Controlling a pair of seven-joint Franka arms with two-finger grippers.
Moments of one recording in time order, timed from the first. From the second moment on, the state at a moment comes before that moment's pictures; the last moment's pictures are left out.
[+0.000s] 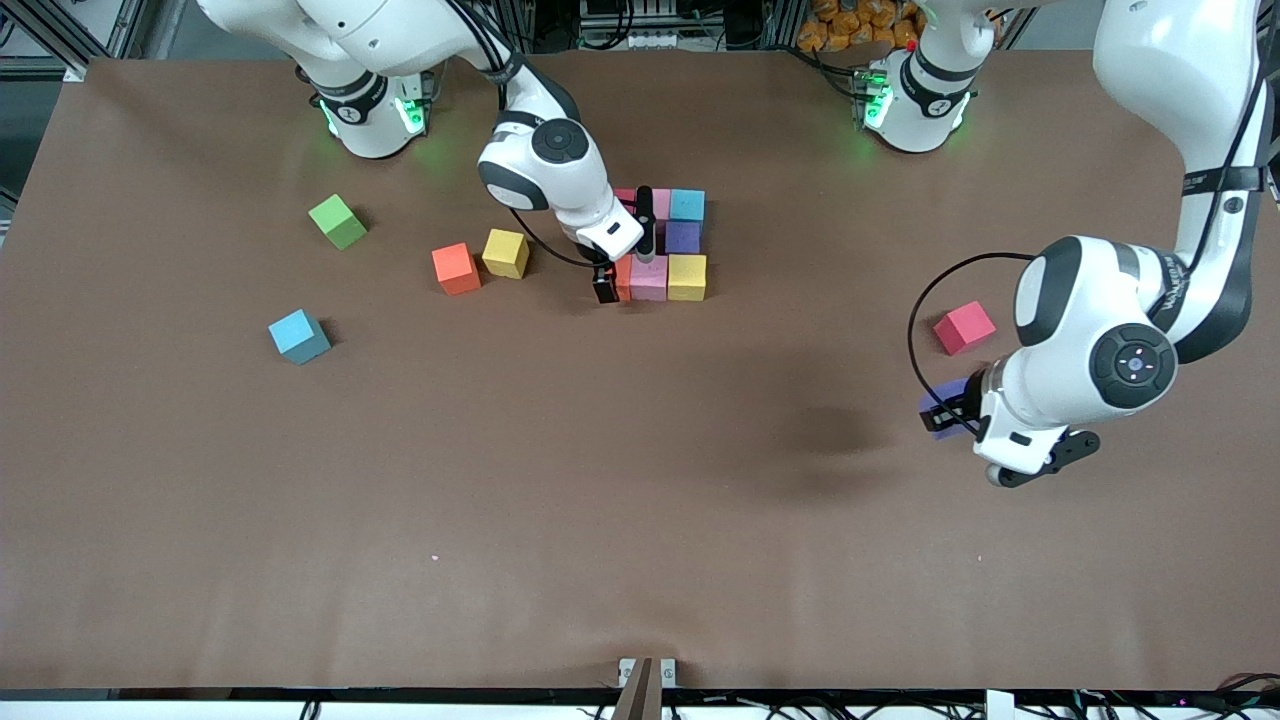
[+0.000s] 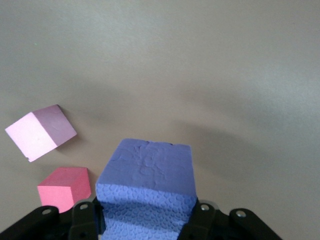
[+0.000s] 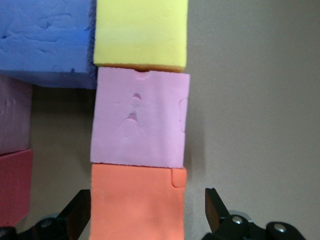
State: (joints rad) left arm 0.03 0.48 -0.26 -1.58 0.11 1.90 -0.63; right arm 0.43 0.47 0.45 -2.18 -0.40 2.74 -0.40
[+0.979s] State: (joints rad) left arm 0.03 0.49 -0.32 -1.58 0.09 1.91 -0.61; right arm 0.13 0.18 0.71 -2.20 -0.39 2.35 -0.40
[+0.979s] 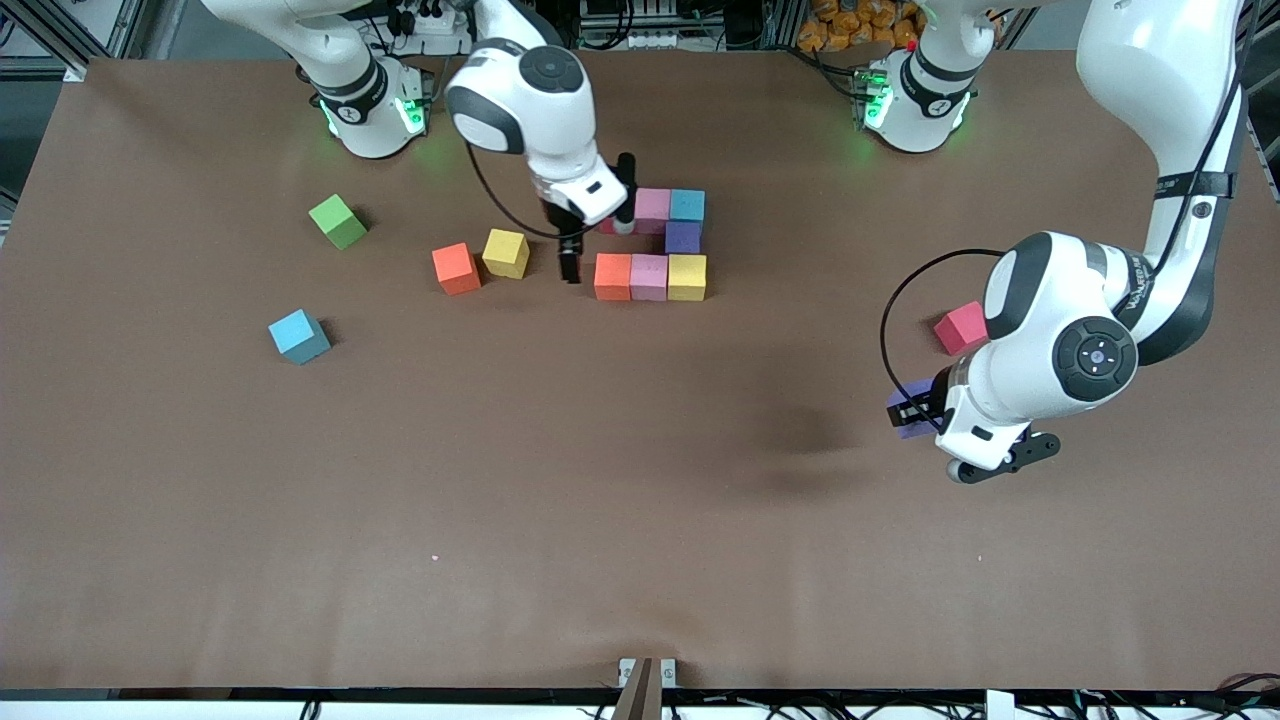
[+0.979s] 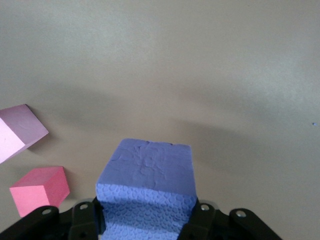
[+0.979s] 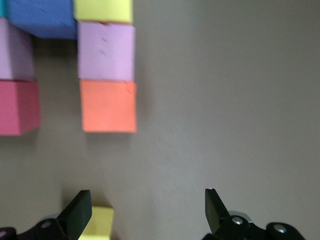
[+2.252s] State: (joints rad) left arm -0.55 0.82 -0.23 -1.38 0.10 2.14 -0.82; right arm -0.56 0.17 0.71 -2.25 -0.39 2.34 -0.61
